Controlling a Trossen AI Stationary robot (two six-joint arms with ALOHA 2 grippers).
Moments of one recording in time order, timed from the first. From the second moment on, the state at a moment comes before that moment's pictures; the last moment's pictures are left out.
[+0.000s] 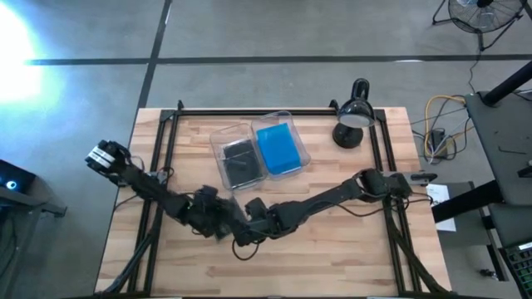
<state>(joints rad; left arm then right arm) -0.55 1.52 0.49 -0.05 -0.70 -1.64 0.34 2.29 1.96 -0.74 0.31 1.33</state>
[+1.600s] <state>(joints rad) -0.96 1.62 0.58 -0.02 -0.70 -2.27 0.30 2.25 1.59 -0.26 -0.17 1.38</state>
